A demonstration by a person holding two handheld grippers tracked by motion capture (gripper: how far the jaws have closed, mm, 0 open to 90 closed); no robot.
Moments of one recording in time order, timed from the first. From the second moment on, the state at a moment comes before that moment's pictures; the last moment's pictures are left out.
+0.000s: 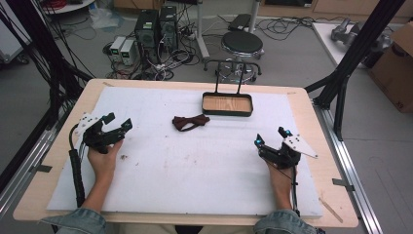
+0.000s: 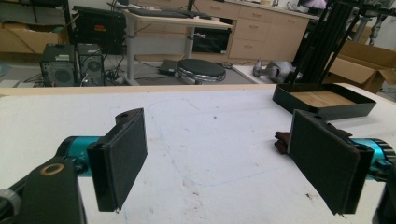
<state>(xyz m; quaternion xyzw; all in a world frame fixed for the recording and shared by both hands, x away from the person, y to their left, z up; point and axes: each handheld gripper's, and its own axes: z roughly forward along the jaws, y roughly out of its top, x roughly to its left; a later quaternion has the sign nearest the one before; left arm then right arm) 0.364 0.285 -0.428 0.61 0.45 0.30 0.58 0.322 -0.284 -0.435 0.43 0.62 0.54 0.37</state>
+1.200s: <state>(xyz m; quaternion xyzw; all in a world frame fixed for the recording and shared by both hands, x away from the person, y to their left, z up) 0.367 0.267 -0.432 0.64 0.41 0.28 0.59 0.325 -0.282 -0.437 0.44 0.64 0.52 0.36</state>
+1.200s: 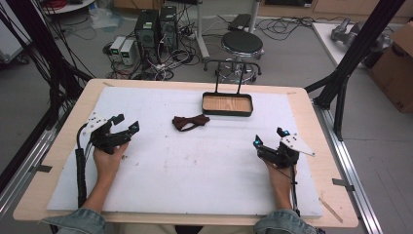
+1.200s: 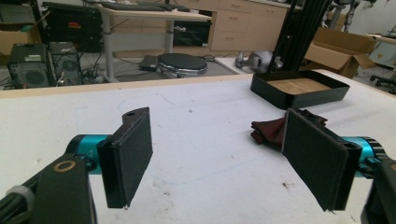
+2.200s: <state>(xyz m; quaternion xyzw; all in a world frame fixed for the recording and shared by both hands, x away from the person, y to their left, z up) 0.448 0.152 -0.439 0.74 0.35 0.22 0.53 0.326 -0.284 -0.437 0.44 0.64 0.52 0.36</state>
